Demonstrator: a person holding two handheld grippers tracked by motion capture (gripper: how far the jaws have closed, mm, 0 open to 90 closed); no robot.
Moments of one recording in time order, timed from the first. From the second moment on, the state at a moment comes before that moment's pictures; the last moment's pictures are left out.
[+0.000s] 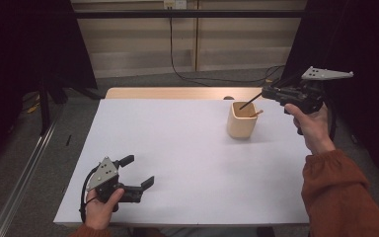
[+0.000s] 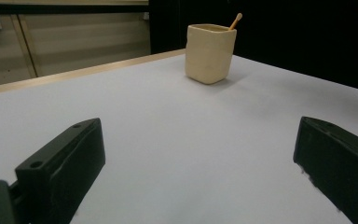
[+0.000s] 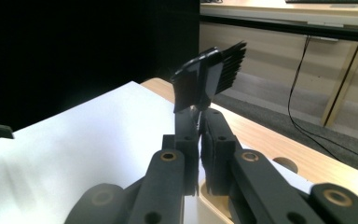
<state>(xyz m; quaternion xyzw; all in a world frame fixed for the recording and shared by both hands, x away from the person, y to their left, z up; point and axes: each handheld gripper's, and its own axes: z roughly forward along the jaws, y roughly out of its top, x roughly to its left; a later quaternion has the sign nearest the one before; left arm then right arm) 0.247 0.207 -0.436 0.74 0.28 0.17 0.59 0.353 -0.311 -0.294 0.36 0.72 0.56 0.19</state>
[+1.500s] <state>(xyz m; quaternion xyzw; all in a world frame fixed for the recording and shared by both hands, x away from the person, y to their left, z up) 0.247 0.208 -0.437 0.74 0.28 0.17 0.58 0.383 -0.302 -0.347 0.40 0.75 0.49 0.18</state>
